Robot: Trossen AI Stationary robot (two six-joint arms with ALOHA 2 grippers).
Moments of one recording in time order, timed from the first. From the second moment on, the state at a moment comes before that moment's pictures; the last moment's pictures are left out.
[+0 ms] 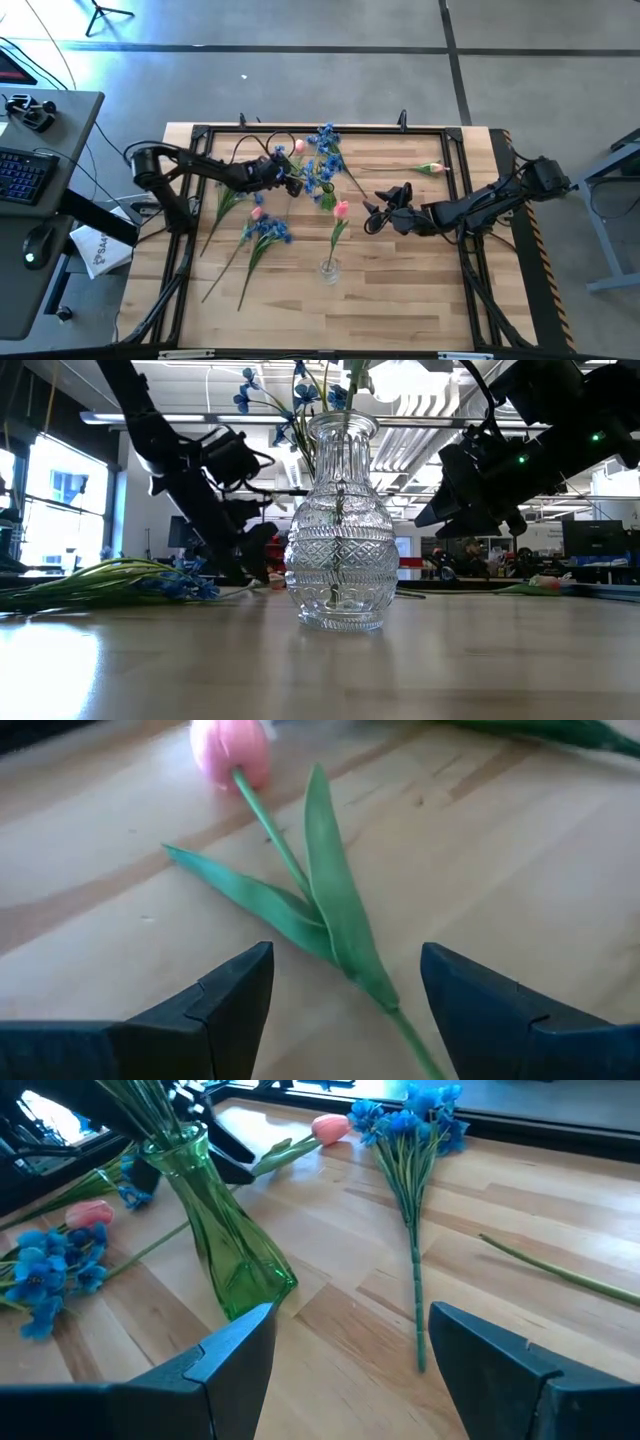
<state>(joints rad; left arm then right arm) 0.36 1.71 0.67 0.19 -0.34 -0.46 0.19 1.36 0.40 0.34 0.78 0.72</state>
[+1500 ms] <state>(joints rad) -0.37 0.70 0.67 0.32 -0.19 0.08 0.87 1.51 1.01 0.43 1.03 0.03</state>
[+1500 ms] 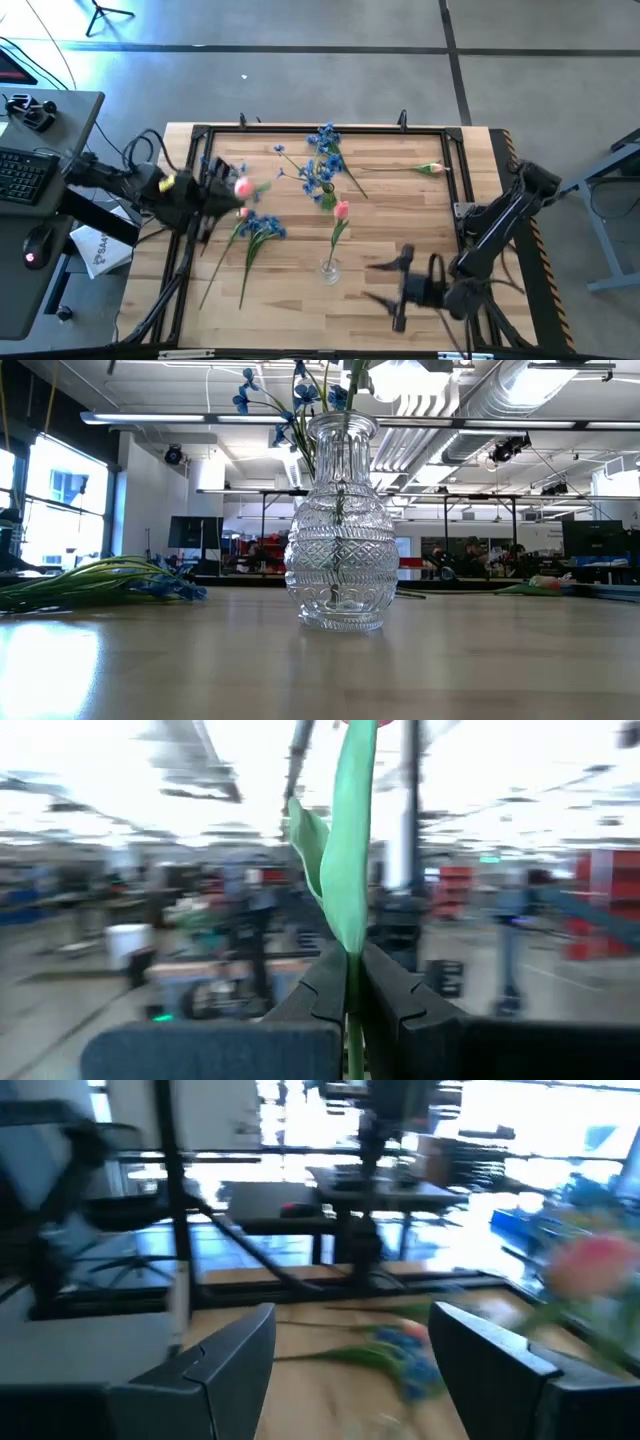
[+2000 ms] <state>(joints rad) -0.75 1.24 0.67 0.73 -0.62 0.15 0.69 1.95 1.48 0.55 0.85 -0.21</state>
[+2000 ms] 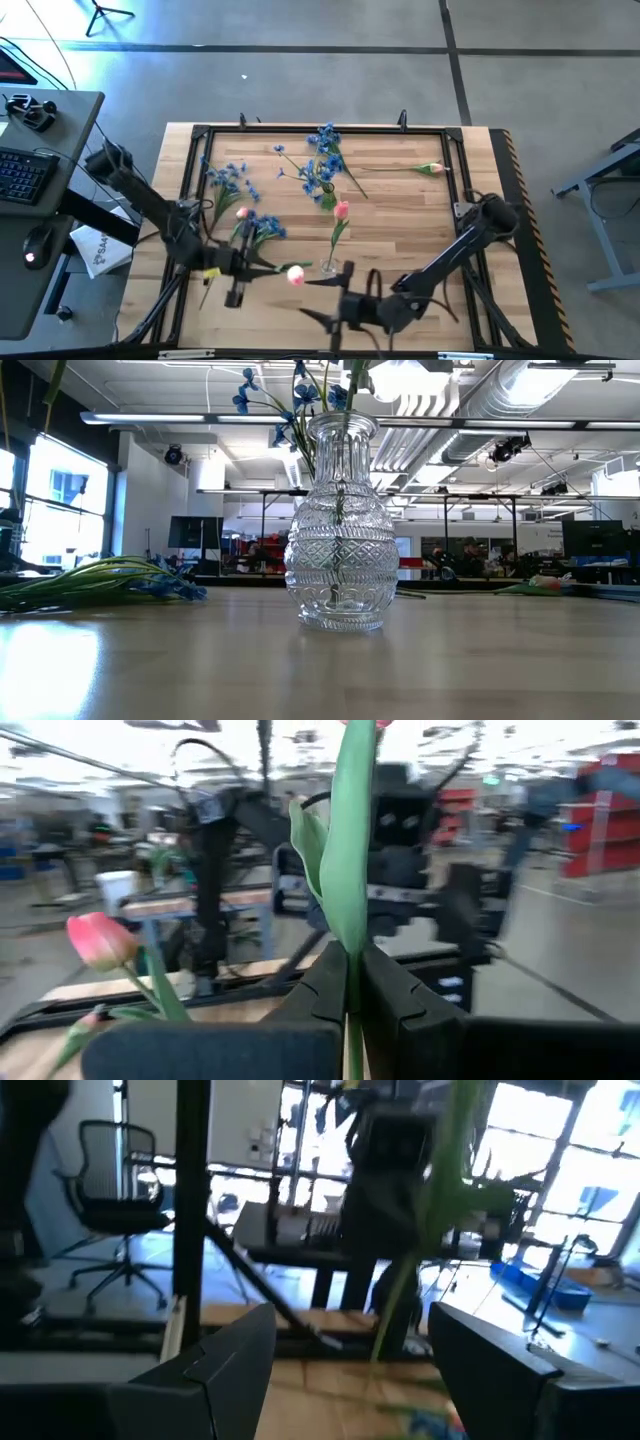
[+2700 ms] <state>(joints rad) -0.84 1.41 0.67 1.01 -0.71 0.31 0.58 2.06 1.69 0.50 0.68 -0.14</state>
